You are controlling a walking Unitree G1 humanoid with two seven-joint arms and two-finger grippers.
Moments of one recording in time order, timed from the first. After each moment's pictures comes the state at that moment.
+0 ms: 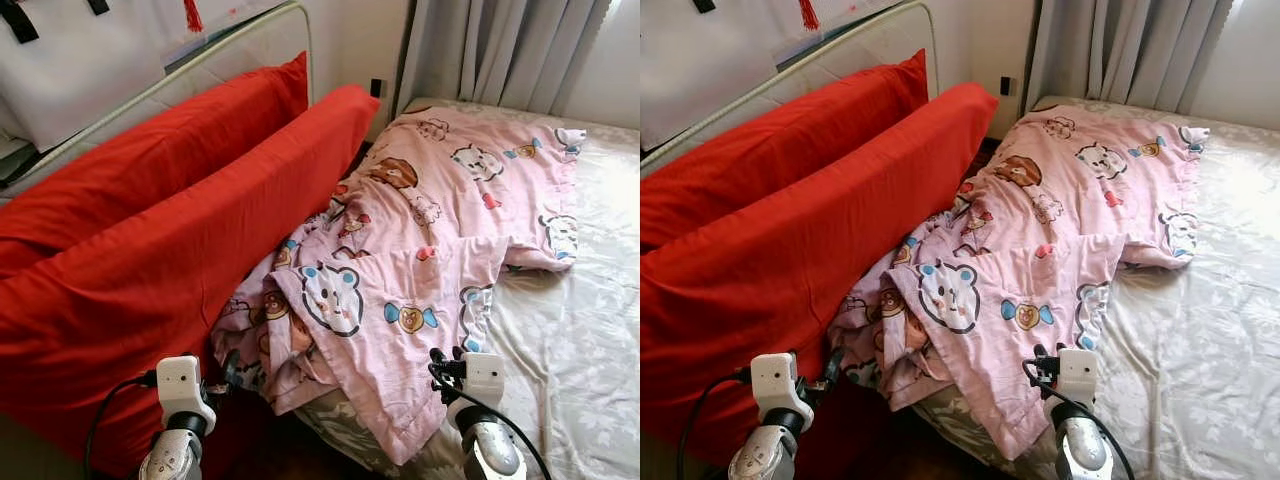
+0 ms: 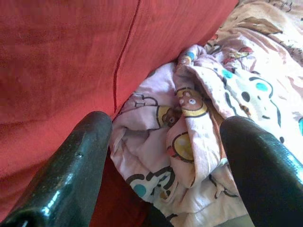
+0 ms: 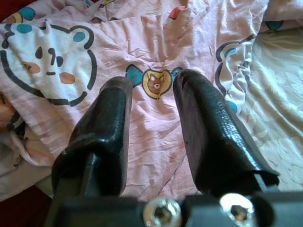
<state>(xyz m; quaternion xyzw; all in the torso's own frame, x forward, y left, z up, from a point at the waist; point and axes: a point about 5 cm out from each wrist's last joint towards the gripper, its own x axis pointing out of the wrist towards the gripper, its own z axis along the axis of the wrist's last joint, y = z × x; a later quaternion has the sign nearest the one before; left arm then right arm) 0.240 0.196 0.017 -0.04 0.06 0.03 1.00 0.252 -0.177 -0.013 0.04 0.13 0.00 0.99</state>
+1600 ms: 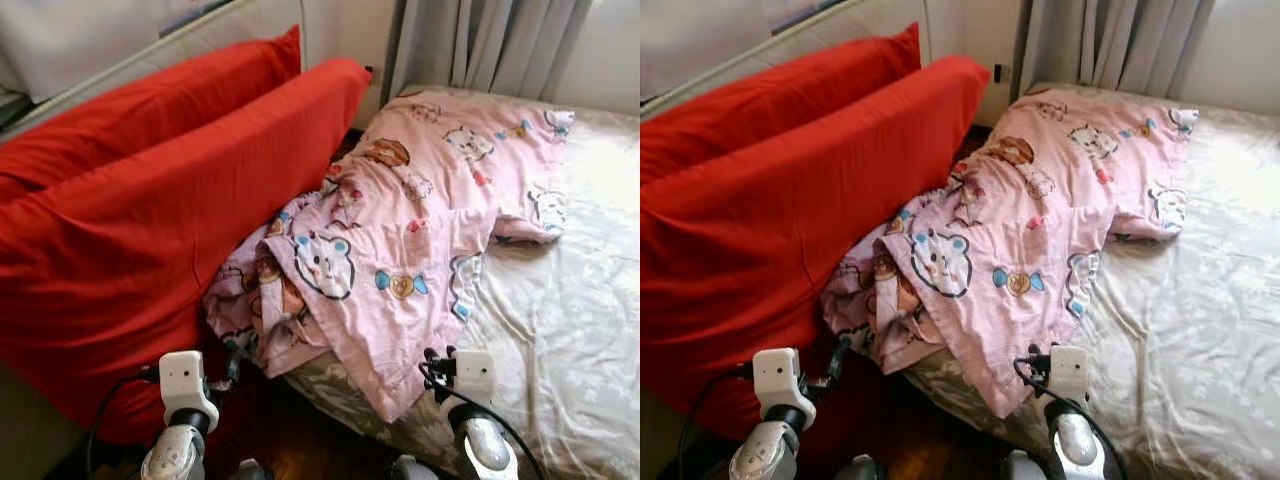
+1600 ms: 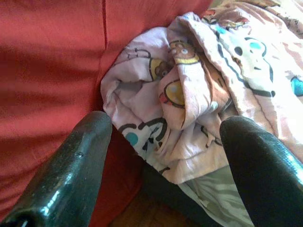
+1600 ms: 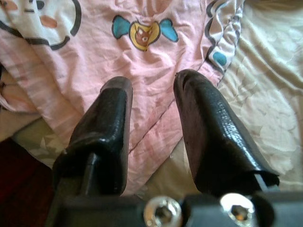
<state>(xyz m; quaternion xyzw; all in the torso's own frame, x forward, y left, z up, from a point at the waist) 0.239 0.192 0.024 -0.04 0.07 0.03 1.00 0.254 -0.171 -0.014 0.02 0.14 -0.01 0.99</state>
